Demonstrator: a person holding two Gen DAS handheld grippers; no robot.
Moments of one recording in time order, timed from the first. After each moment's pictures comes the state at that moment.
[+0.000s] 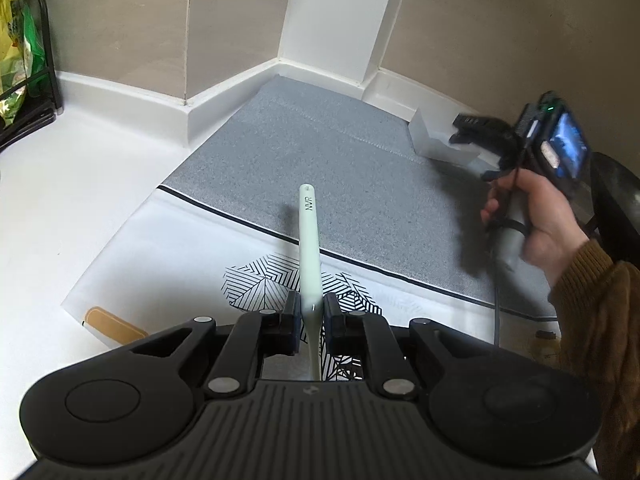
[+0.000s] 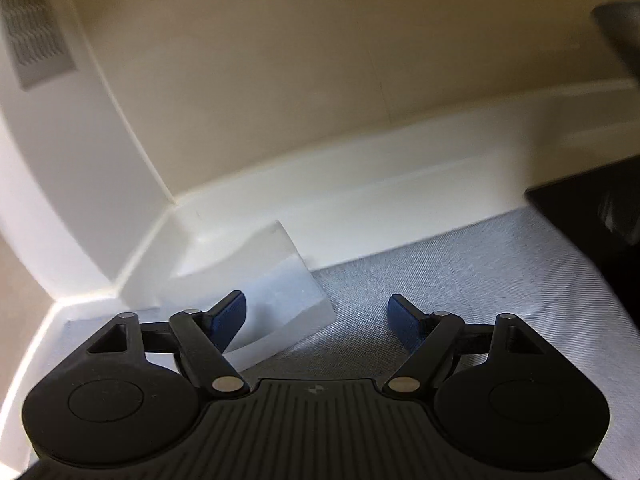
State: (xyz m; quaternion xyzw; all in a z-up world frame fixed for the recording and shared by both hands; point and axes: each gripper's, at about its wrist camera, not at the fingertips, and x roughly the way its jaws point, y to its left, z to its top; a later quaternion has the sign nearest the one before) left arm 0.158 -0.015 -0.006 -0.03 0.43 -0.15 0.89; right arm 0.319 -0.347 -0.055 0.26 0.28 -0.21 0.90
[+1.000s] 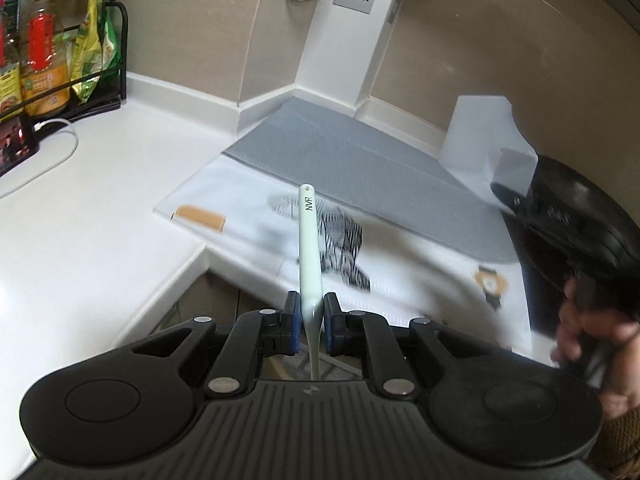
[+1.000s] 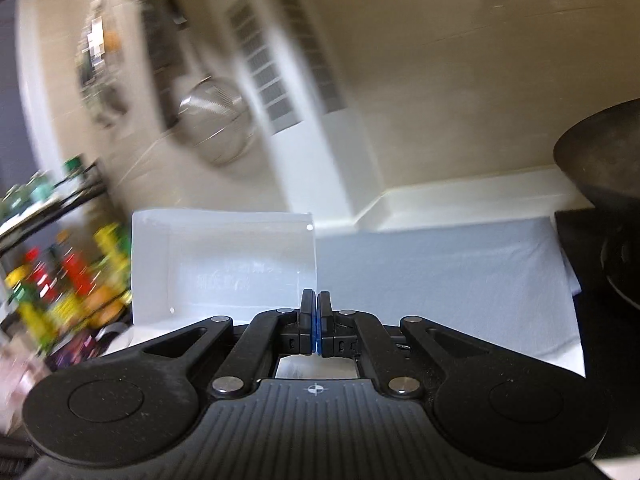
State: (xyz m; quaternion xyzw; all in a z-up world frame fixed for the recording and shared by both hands) left arm -0.019 0.053 0.033 -0.07 0.38 -0.15 0.91; right arm 0.000 -0.230 0.034 0.18 0.19 0.06 0.96
